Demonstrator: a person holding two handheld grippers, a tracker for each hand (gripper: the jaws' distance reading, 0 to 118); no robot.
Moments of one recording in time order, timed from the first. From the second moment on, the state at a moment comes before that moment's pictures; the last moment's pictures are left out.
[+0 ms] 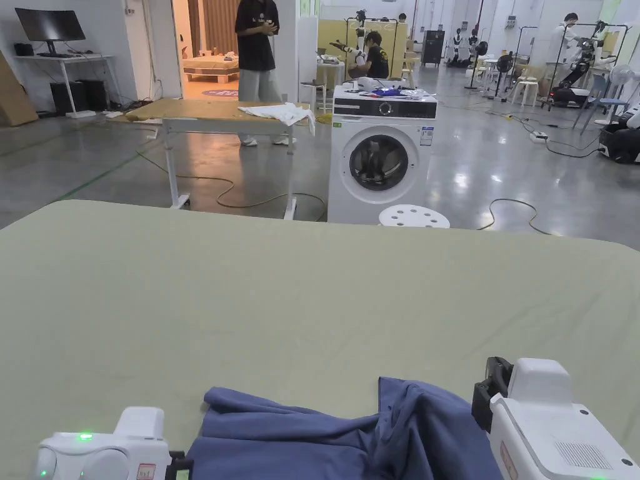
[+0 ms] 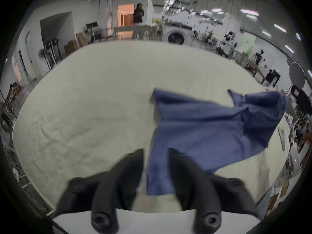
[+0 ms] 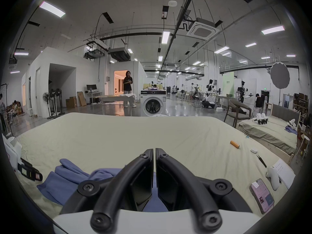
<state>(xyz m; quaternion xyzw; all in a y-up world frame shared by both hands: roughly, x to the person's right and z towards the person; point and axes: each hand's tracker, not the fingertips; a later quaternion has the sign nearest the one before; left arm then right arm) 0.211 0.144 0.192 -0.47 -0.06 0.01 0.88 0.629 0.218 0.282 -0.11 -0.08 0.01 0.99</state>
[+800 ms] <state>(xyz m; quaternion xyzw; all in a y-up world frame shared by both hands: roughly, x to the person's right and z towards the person) 0.242 0.128 0.206 -0.45 -0.10 -0.03 0.89 0.760 0.156 0.221 -0.33 -0.12 -0.04 0.94</state>
